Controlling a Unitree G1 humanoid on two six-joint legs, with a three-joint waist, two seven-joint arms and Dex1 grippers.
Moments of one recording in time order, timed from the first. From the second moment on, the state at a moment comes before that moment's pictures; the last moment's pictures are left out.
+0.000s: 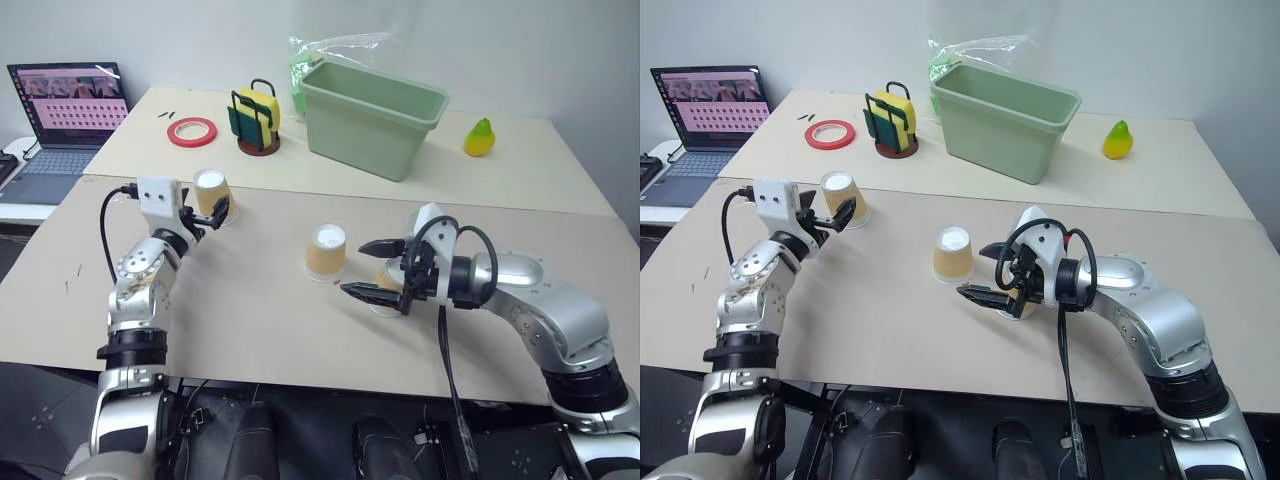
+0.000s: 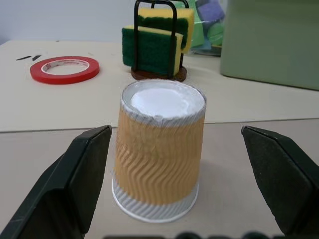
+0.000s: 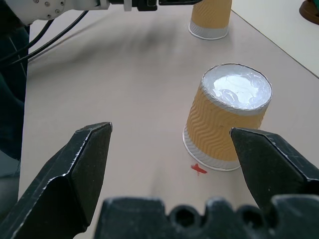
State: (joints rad) left arm -0.66 0.42 0.25 0.41 -0.25 0.21 -0.41; right arm -0.49 -0.67 0.10 -0.44 0.57 0.79 0.78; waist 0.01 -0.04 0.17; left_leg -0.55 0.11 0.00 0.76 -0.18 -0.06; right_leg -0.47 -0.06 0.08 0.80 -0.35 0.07
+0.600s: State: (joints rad) left arm -0.97 0.42 0.16 0.94 -0.12 0.00 -0.45; right arm -0.48 -0.67 0.06 -0.48 0.60 0.81 0.75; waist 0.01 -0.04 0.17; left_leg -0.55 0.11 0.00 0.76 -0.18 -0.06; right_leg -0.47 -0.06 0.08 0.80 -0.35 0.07
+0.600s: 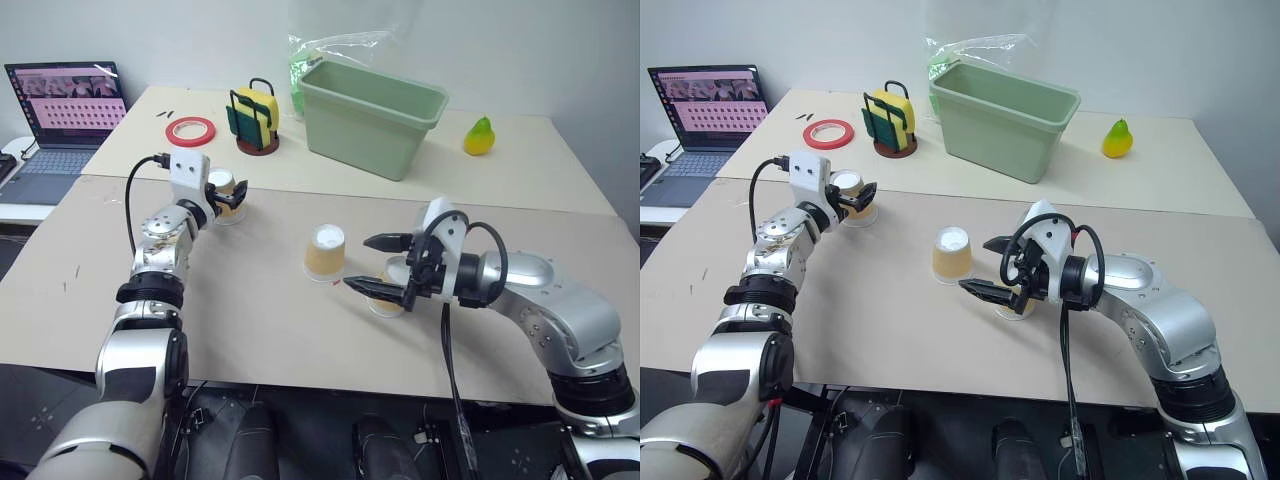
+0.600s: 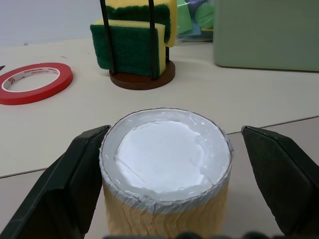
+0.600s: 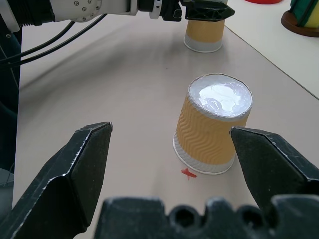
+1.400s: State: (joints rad) left arm -0.90 0.40 0.15 0.75 -0.20 -0.02 -0.63; right arm -0.47 -0.68 0.06 -0.48 0.61 0.81 0.72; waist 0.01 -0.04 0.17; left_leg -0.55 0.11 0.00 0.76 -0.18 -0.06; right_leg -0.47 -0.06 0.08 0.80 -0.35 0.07
